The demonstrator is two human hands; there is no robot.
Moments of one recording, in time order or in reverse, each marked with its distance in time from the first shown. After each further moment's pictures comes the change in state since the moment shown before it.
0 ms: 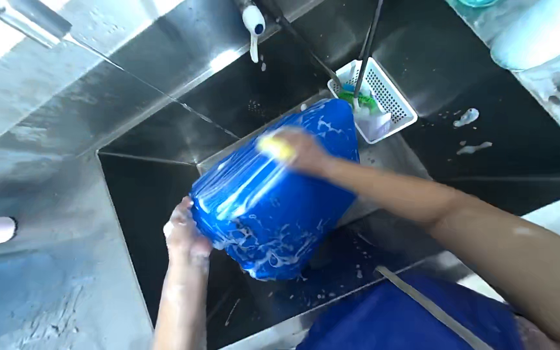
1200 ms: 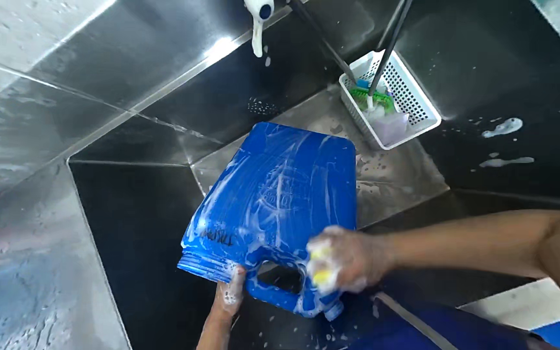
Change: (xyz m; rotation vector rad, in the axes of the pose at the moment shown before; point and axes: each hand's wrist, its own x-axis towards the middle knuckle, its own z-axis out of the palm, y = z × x) left_hand 0.017 -0.152 -0.082 0.397 -0.419 0.190; right_hand -0.127 -0.013 -0.006 0.353 -0.333 -0.287
